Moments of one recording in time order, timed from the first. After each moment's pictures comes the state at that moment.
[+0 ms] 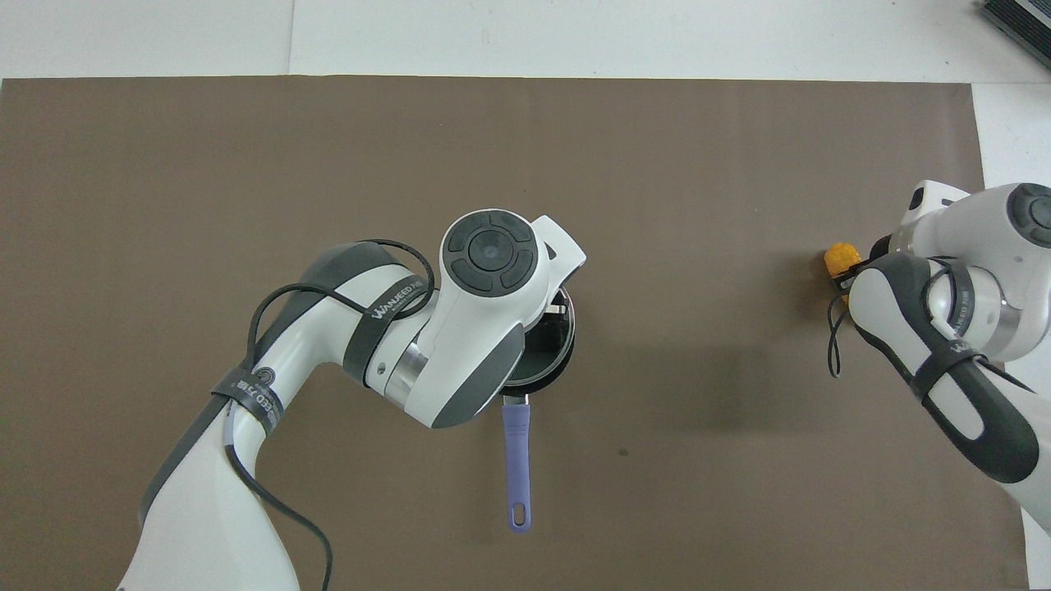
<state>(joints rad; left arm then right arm) -0.66 0.37 -0.03 -1.61 -0.04 1.99 -0.56 -0.07 0.37 -0.11 -1.94 0.01 2.34 -0.60</state>
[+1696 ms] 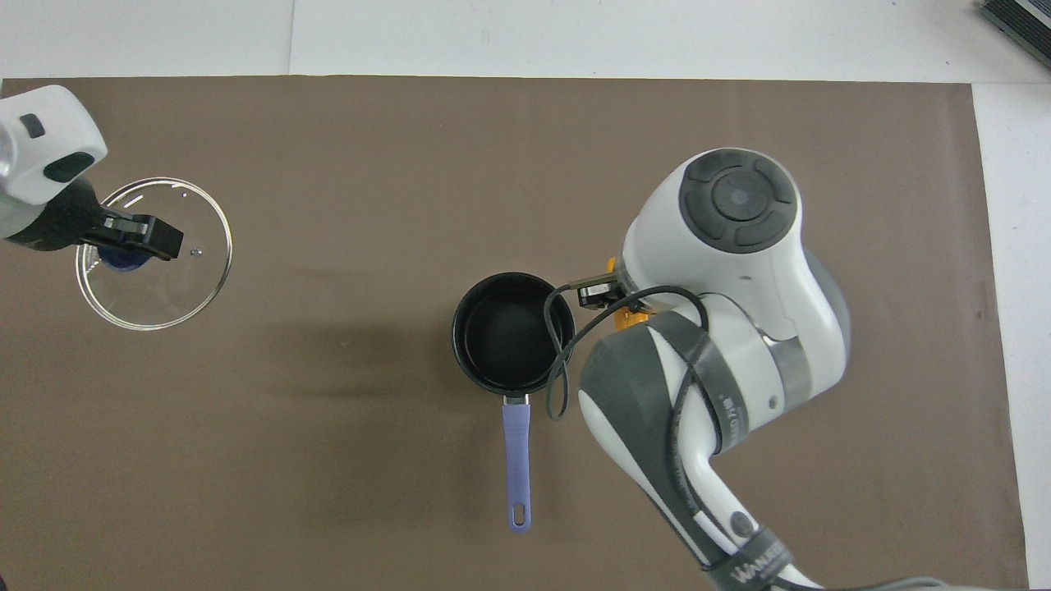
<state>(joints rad) -0.04 0.12 0.00 -1.59 -0.04 1.67 0.18 0.53 0.23 -0.07 -1.65 0.02 1.87 0.32</state>
